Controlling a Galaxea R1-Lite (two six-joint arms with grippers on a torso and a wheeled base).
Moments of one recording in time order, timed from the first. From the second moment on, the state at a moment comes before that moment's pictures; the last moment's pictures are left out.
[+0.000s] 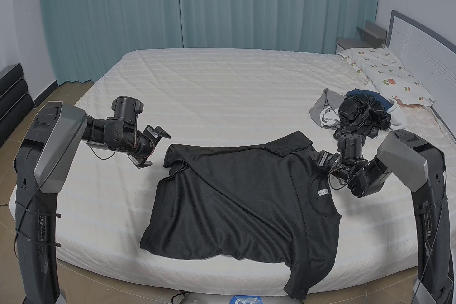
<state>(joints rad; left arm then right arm) -0.11 2.45 -1.74 0.03 -0.18 -0.99 0.12 2.58 -1.32 -0.86 -0.07 0.48</state>
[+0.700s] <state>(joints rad) -0.11 2.27 -1.17 -0.40 -0.14 -0.99 0.10 2.56 -1.26 -0.86 0.04 0.62</state>
